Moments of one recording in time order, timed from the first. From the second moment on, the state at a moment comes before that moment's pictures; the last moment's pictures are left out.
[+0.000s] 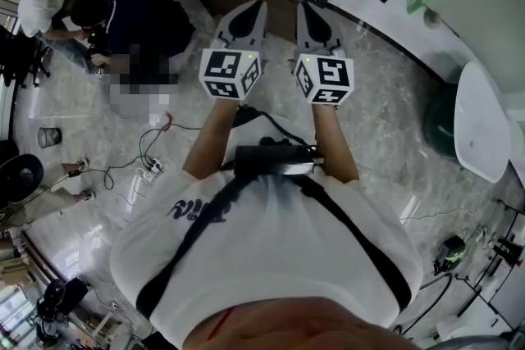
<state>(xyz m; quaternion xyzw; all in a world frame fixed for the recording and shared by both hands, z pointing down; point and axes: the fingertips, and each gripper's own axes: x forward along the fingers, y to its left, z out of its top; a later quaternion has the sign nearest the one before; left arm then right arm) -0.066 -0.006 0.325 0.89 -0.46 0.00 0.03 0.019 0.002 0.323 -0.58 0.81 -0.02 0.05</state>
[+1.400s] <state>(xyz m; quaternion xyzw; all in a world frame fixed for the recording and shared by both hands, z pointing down) 0.051 -0.328 0.409 0.97 -0.23 0.04 0.09 0.111 -0.280 0.414 -0.75 0.66 -0.09 -0.01</state>
